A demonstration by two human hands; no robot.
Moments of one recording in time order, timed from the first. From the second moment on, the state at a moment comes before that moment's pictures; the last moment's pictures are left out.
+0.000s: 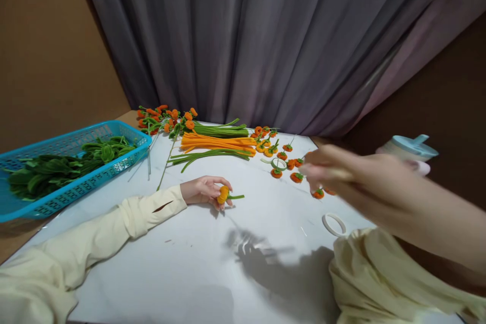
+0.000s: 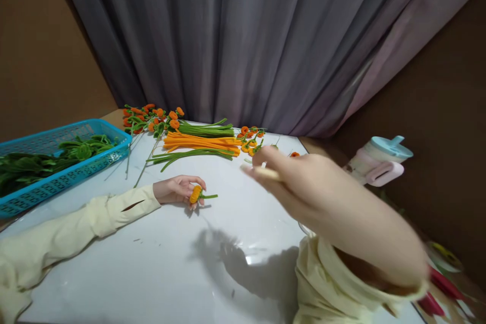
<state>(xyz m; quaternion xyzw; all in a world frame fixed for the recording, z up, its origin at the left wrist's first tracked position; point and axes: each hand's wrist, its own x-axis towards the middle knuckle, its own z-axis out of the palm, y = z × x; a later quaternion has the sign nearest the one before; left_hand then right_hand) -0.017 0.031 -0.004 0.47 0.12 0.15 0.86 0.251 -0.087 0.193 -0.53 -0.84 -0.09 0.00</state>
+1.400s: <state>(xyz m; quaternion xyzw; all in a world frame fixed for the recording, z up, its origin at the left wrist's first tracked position) -0.019 0.035 -0.001 0.46 0.19 0.29 0.82 0.146 -0.009 0.104 -0.49 -0.86 -0.08 -0.10</state>
